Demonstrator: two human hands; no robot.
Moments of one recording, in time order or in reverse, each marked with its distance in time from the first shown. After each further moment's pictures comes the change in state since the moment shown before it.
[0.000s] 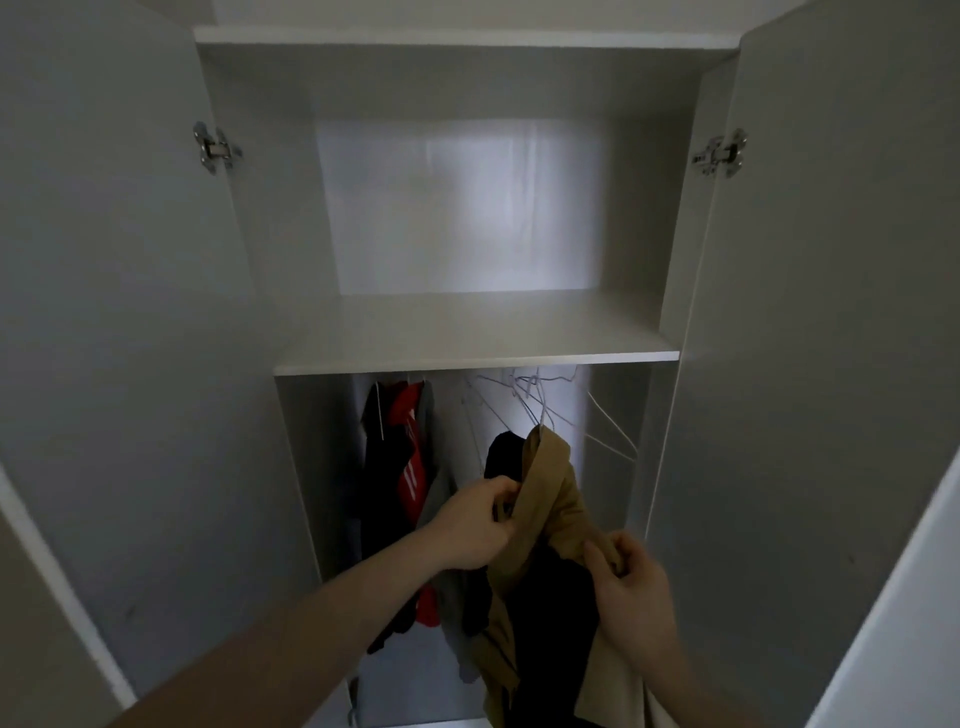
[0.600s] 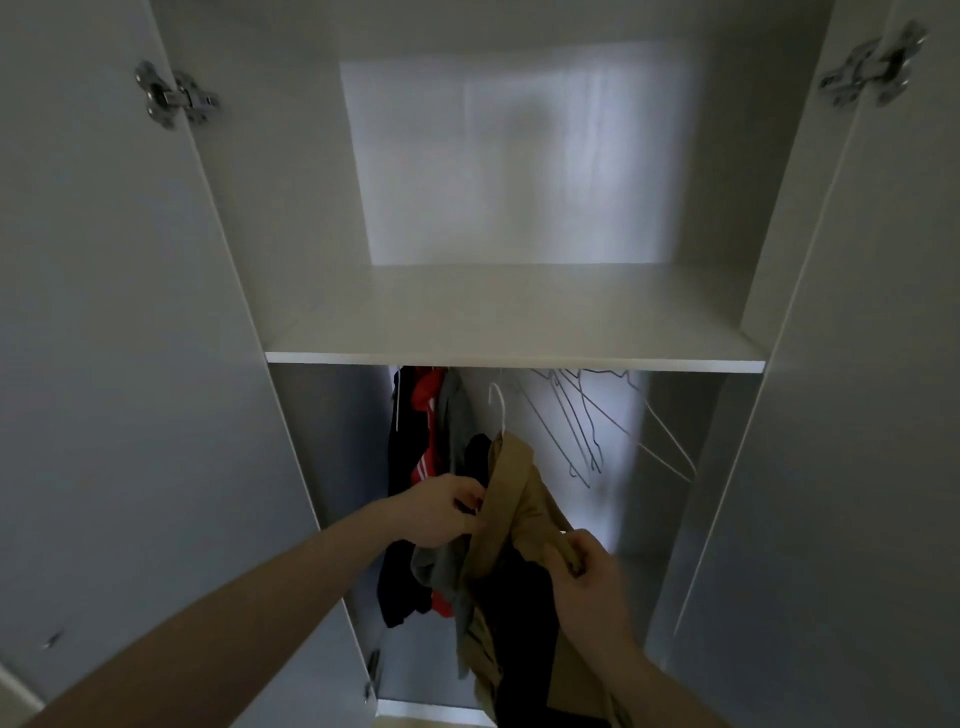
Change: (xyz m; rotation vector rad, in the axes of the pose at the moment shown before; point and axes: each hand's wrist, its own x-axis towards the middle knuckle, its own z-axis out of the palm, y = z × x) left_hand 0.092 -0.071 -0.039 0.104 -0.151 -0.271; right_hand 0.125 0.060 0.065 -0.167 -0.203 0.014
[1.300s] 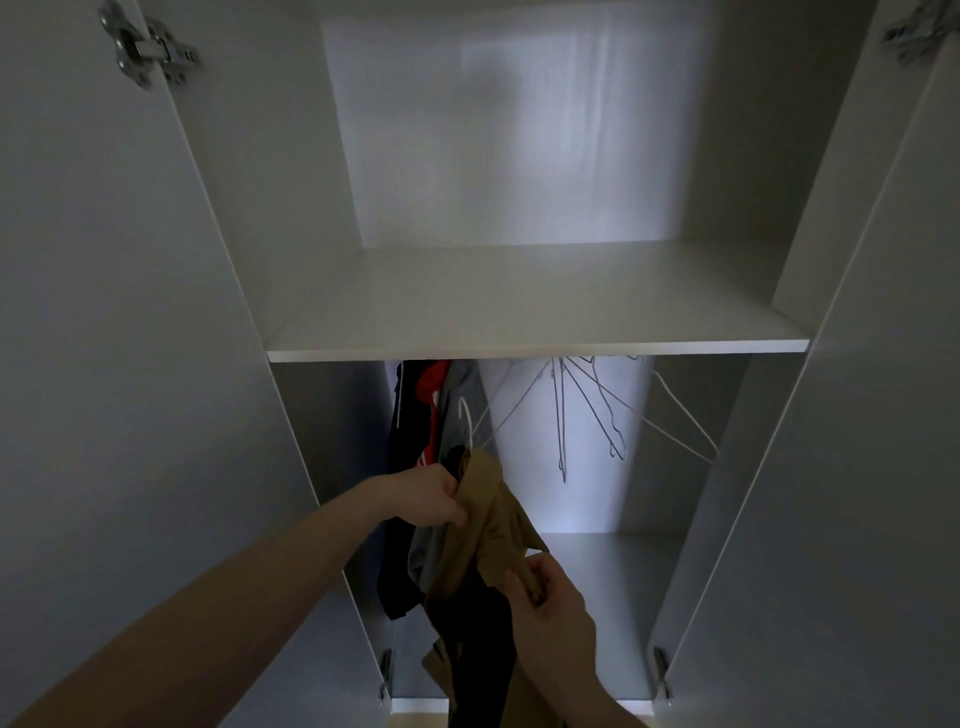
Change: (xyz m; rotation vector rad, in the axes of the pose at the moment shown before) left_hand 0.028 -0.076 -0.054 0.080 -0.179 -0.174; right_hand -0.035 -0.046 0.103 -0.041 -0.010 0.143
